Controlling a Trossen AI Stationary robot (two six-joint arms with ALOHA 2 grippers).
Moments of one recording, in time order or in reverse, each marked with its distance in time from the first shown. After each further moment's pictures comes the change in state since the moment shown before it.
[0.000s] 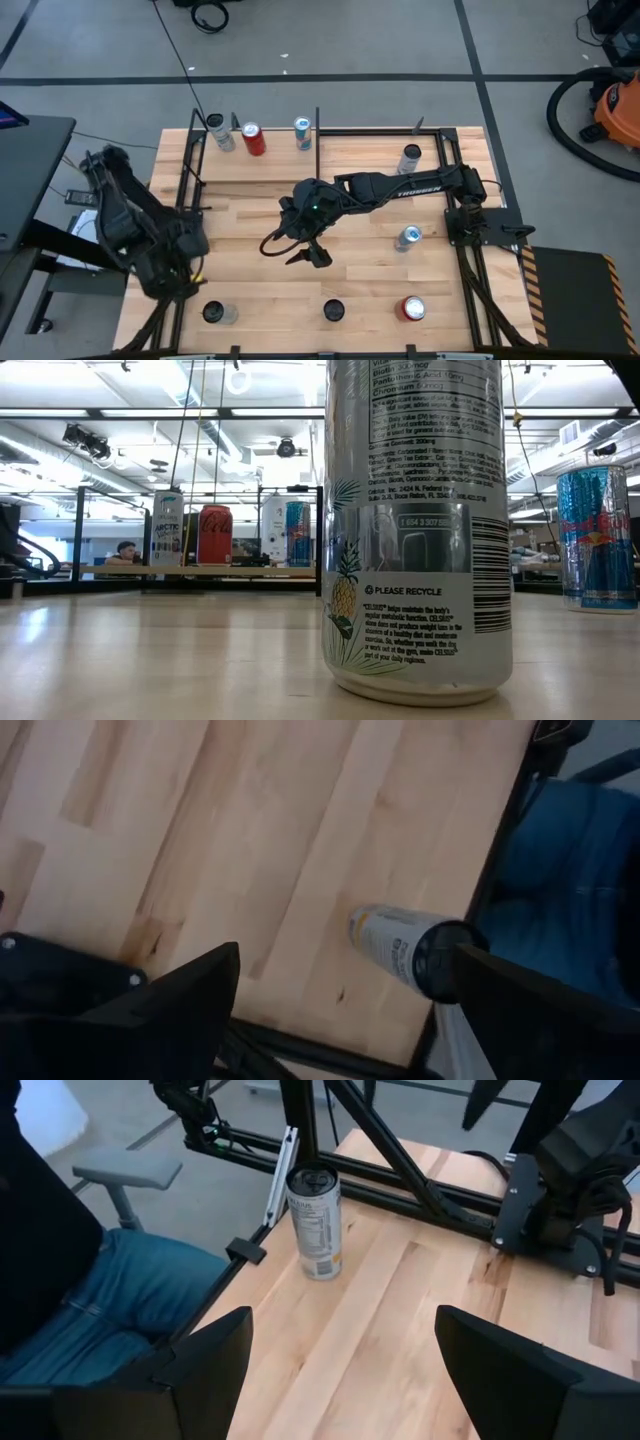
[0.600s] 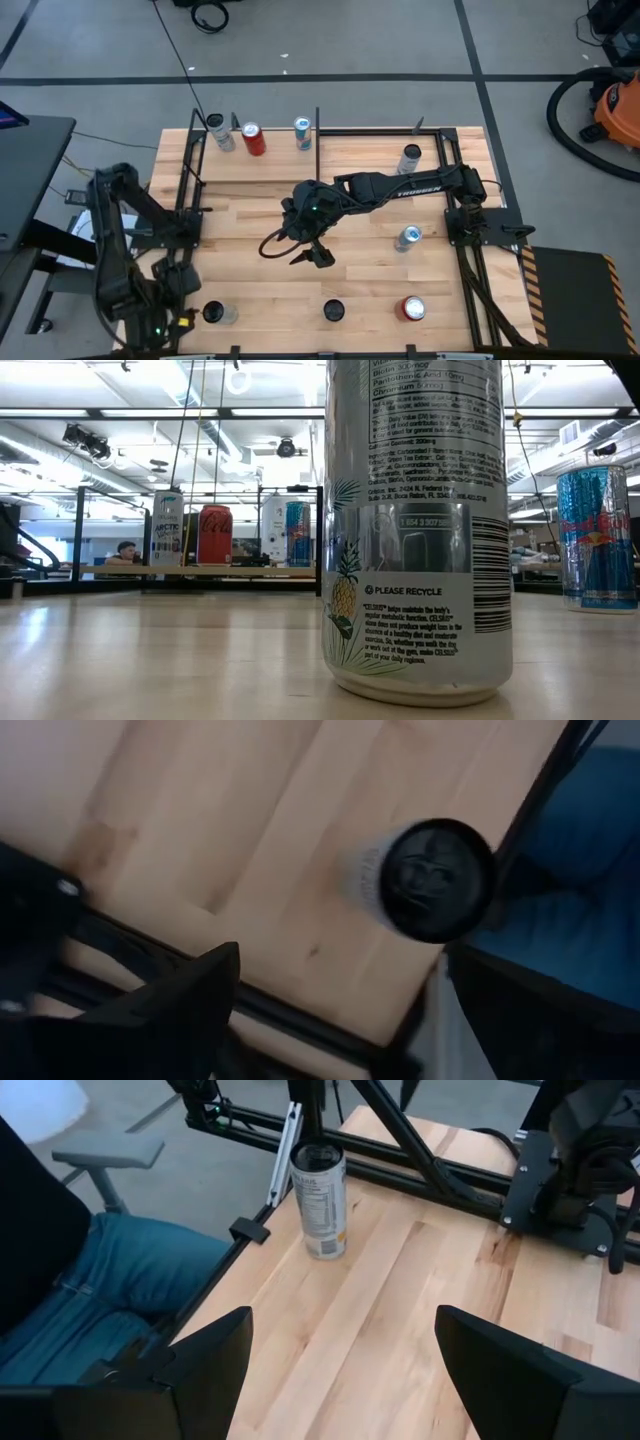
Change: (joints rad) left arm -0.253 0.227 0.000 0.052 -0.012 -0.397; right arm 0.000 0.000 0.000 -0.052 -0.004 -0.011
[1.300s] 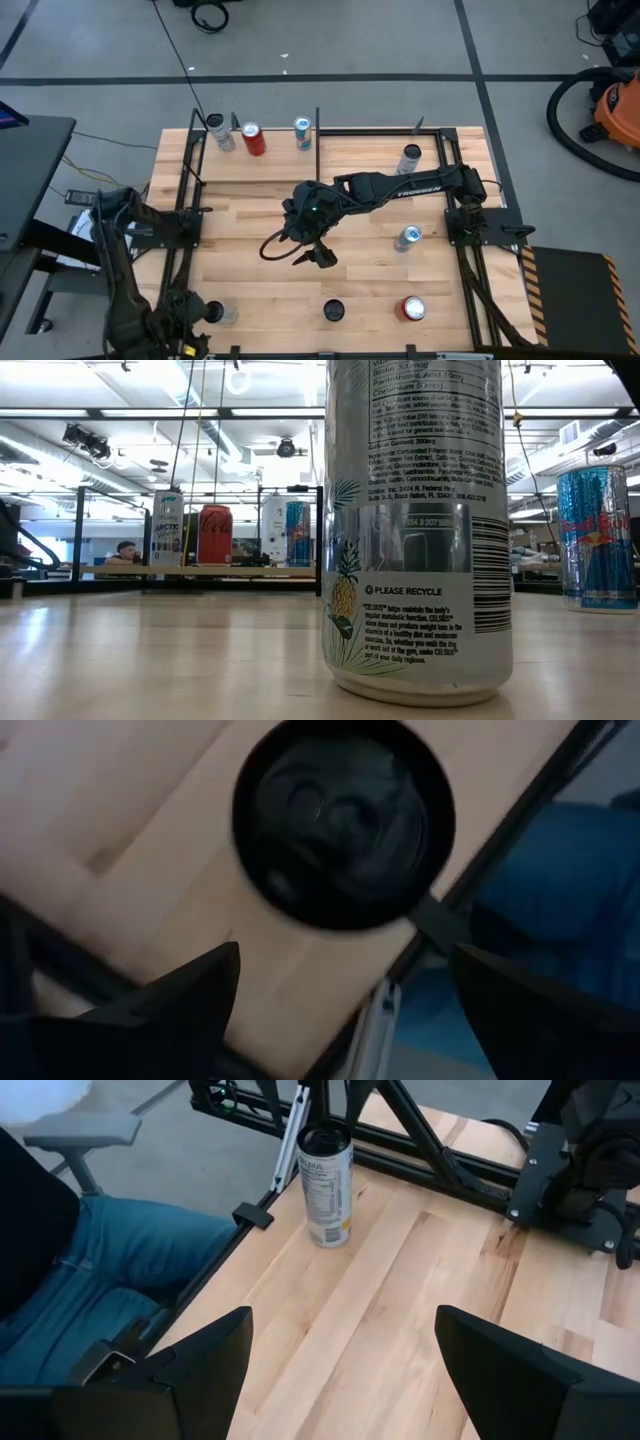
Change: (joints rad) left arm -0.055 0.235 0.000 0.201 -0.064 -0.235; right arm 0.000 0.000 0.000 -0.034 -0.006 -0.044
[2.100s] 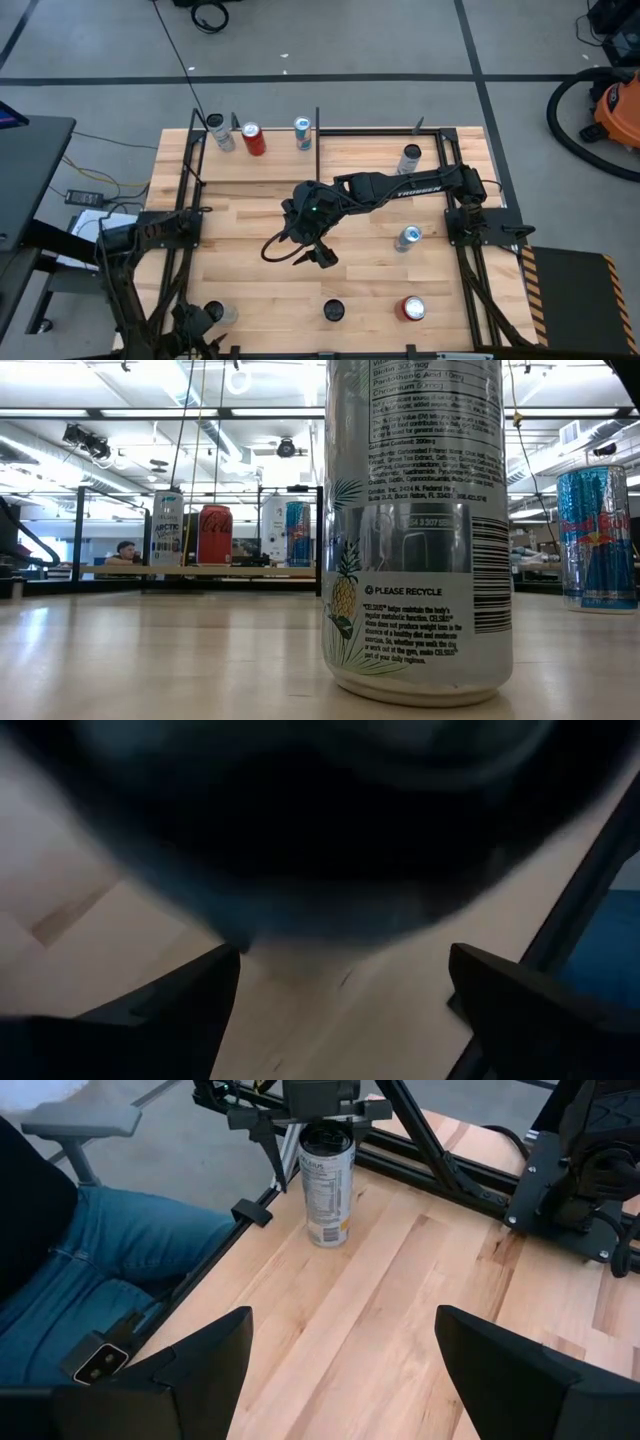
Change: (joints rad) left arm -0.069 0.274 0.000 -0.006 -0.261 -0.163; right arm 0.000 0.000 0.000 -0.001 0.000 -0.033
